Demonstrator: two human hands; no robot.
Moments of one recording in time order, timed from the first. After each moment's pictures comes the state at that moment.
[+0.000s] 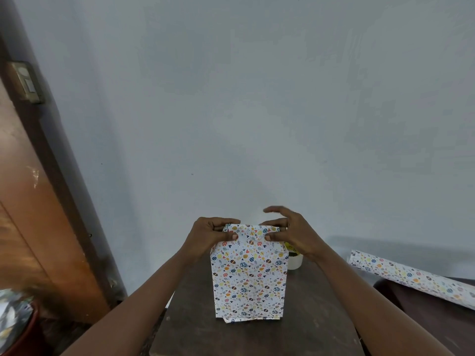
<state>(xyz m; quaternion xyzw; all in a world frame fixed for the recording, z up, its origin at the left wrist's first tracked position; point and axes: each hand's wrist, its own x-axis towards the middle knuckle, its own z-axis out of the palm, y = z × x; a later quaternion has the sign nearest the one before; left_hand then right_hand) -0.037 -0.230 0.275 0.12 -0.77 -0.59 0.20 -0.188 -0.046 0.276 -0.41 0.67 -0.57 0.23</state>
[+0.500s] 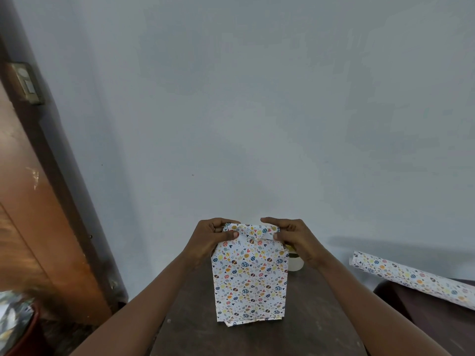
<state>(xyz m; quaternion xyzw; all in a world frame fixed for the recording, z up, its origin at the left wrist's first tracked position) -0.041 -0.230 0.267 0.12 -0.71 -0.66 0.20 -0.187 -0.049 0.264 -0.38 0.63 -0.61 0.29</state>
